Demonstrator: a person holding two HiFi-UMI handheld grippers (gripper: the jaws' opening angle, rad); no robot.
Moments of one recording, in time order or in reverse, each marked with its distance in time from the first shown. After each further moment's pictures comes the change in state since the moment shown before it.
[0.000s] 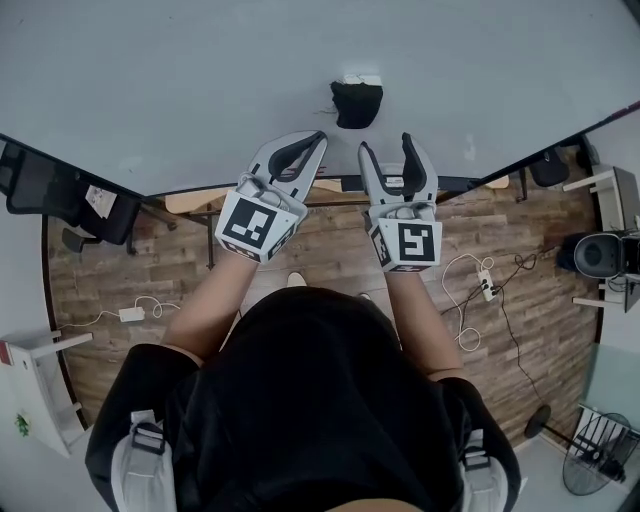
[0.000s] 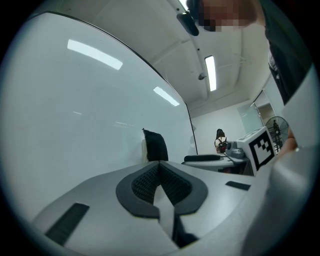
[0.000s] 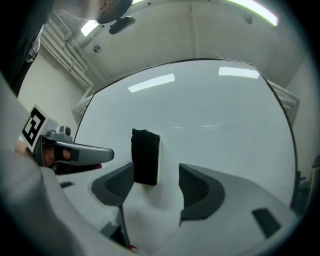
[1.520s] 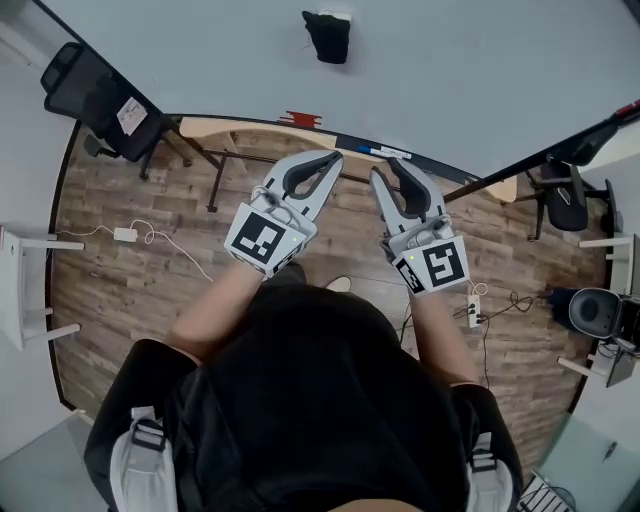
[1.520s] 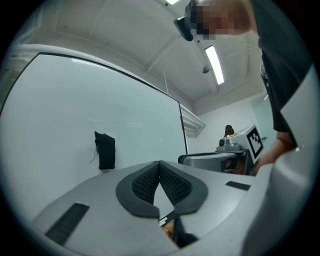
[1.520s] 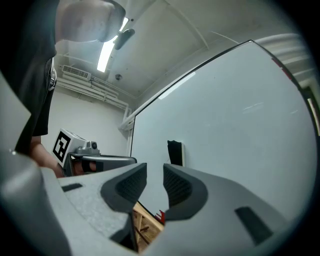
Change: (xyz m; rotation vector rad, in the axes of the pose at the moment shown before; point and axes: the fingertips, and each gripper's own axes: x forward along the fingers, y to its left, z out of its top) left arm -0.023 -0.200 0.000 -0.018 0.031 0.186; right arm -0.179 -0.031 0.013 0.095 0.008 0.572
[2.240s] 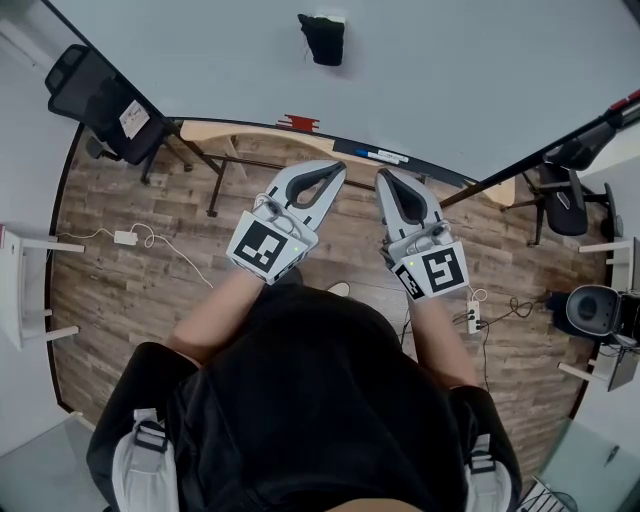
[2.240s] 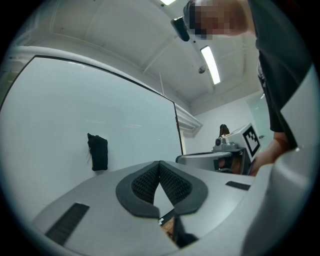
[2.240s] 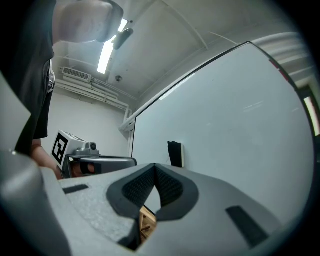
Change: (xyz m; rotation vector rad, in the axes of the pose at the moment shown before) left arm -0.004 -0.026 0.000 0.019 -0.007 -0.019; right arm -0.019 0.005 0.002 0.013 -0.009 0.012
